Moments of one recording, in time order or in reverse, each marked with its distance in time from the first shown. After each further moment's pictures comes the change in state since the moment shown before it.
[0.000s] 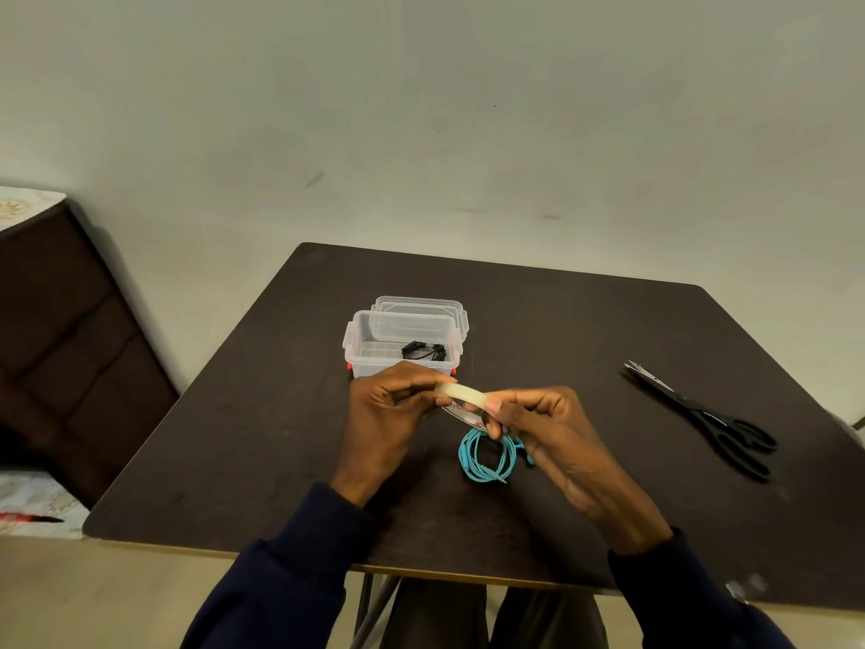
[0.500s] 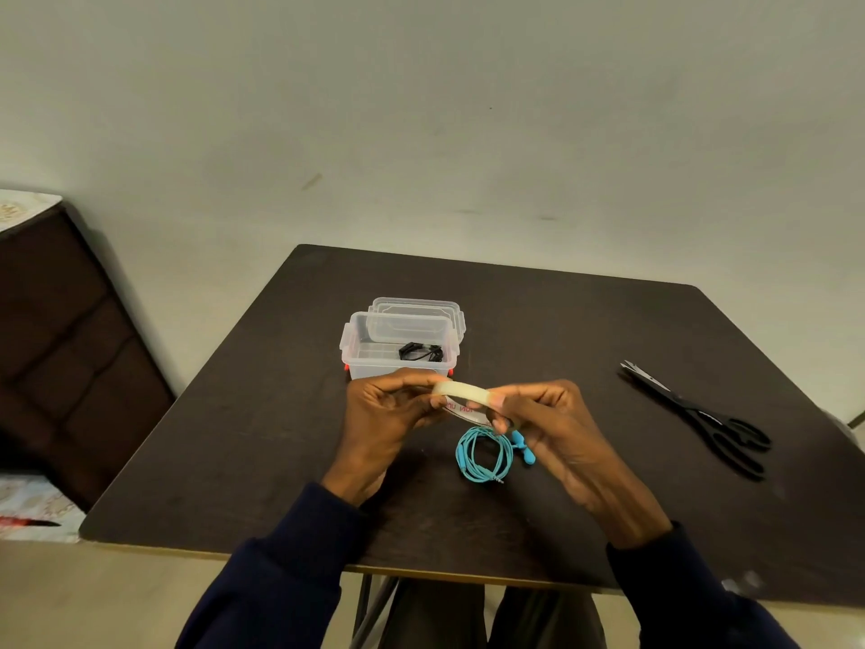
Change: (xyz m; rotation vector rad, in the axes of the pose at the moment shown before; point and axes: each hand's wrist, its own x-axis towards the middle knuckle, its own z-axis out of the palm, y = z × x) left_hand -0.003 -0.002 0.001 -0.238 0.028 -0.233; right_hand 0.003 -0.006 -0.002 0.025 0.040 -0.036
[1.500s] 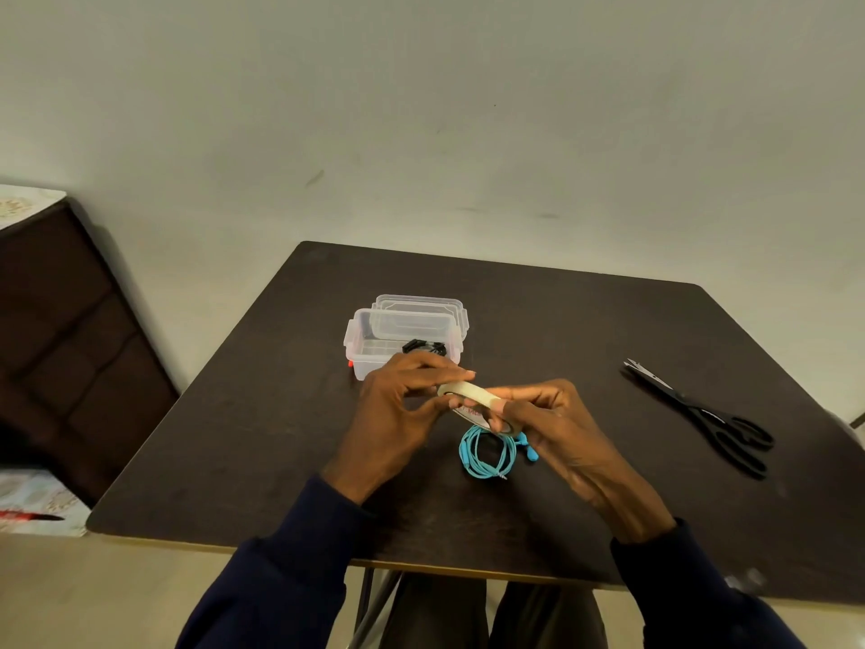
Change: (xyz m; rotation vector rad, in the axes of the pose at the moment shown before) left_hand 0.005 0.020 0.002 0.637 -0.202 0.312; right_hand -0.001 -0.001 0.002 -0.189 -0.044 0.030
